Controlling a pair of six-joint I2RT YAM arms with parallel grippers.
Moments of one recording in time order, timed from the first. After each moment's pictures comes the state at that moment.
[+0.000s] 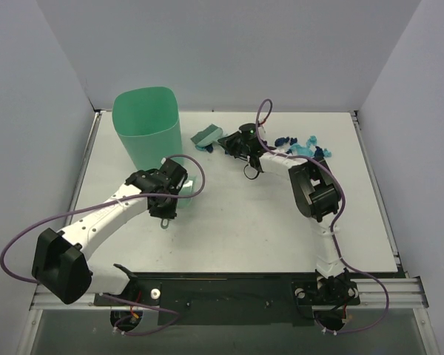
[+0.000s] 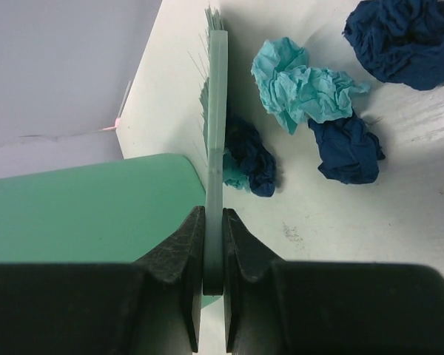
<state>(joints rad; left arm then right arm) -0.60 1.33 1.05 -1.00 -0.24 -0.45 0.49 2.22 1.51 0.24 0.01 1.31</state>
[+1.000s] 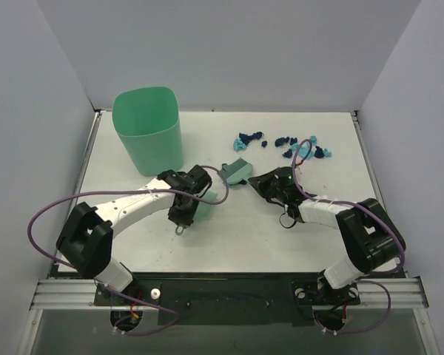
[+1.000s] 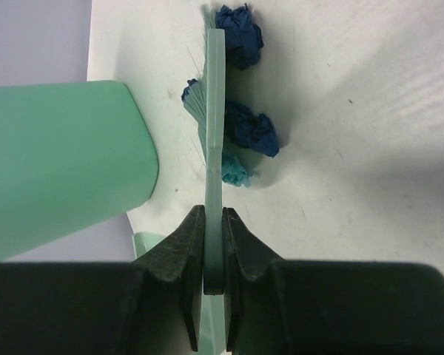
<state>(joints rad) -0.72 1.53 1.11 -0.98 -0.20 -0.41 0.46 1.59 0.62 0.44 0.03 1.34</state>
